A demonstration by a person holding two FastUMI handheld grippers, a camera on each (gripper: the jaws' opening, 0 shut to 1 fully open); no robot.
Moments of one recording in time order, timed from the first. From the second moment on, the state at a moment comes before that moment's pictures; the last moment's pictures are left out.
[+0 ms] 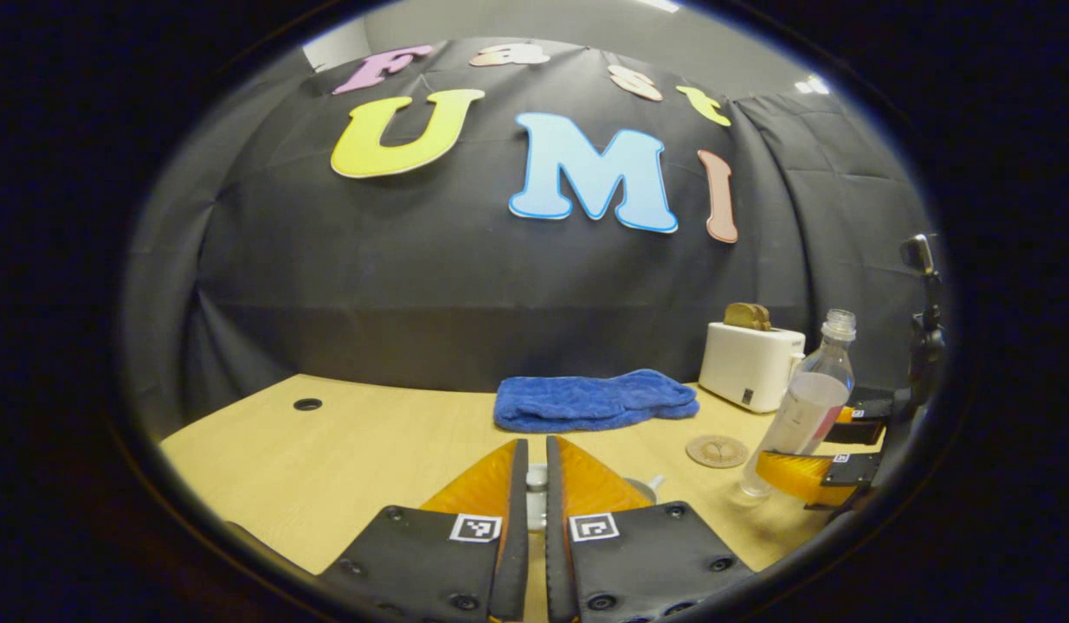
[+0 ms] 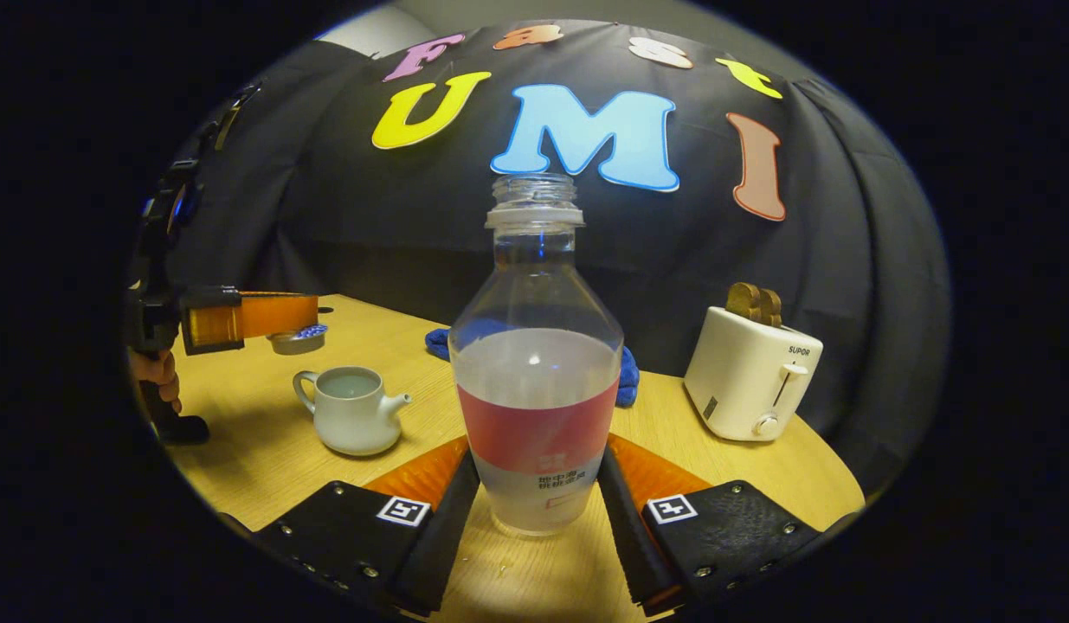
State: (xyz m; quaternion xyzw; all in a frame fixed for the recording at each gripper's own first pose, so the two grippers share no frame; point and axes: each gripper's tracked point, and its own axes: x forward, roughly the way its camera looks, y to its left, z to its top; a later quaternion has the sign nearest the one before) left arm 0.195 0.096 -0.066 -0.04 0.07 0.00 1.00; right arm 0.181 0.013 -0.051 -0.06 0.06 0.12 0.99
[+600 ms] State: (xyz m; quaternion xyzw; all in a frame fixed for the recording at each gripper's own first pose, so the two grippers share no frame) left arm 0.200 0.068 -0.065 -0.05 0.08 -0.02 1.00; right arm 0.187 -0.013 -0.060 0.00 0.07 0.08 0.99
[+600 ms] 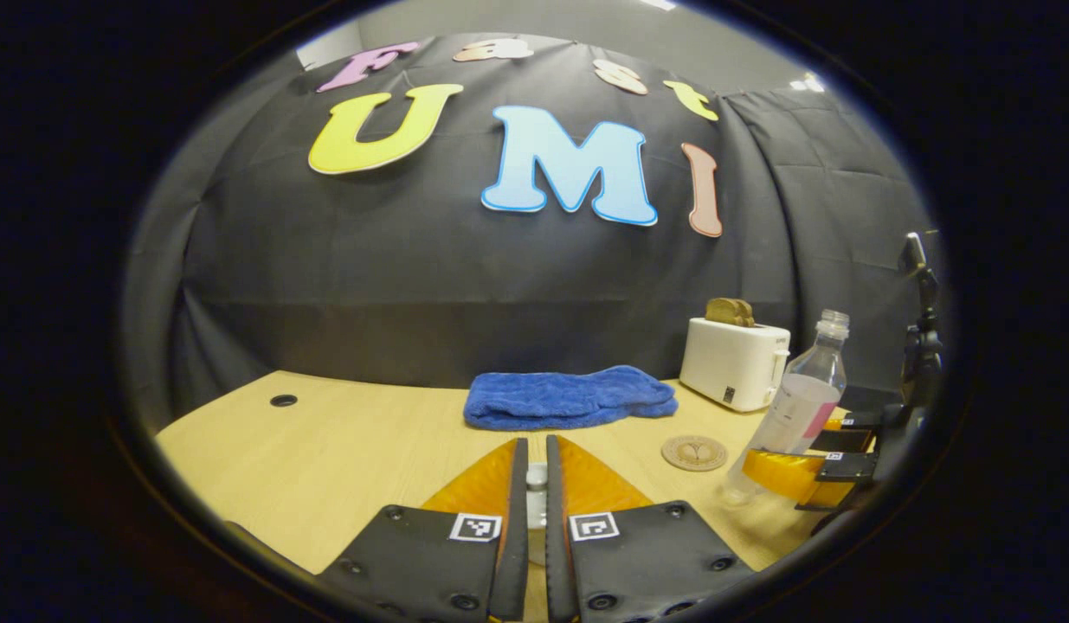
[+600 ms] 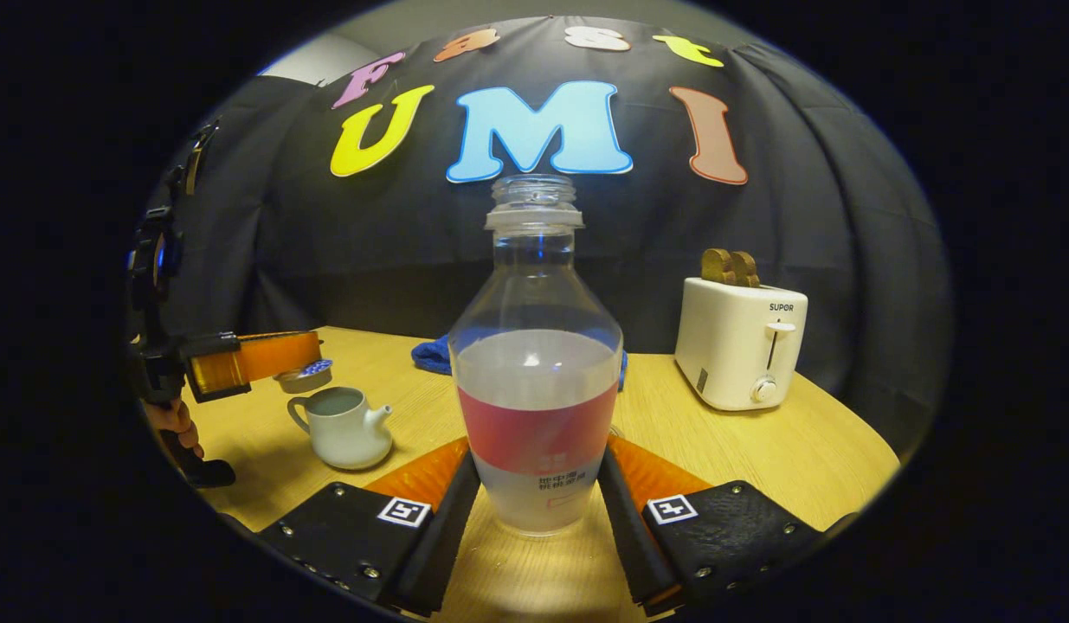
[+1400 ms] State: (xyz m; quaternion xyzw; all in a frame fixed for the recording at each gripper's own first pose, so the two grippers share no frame) left arm 0.190 0.058 -0.053 -0.07 0.05 -0.04 1.00; right arm 0.287 -0.029 -0.046 0.03 0.09 0.05 0.99
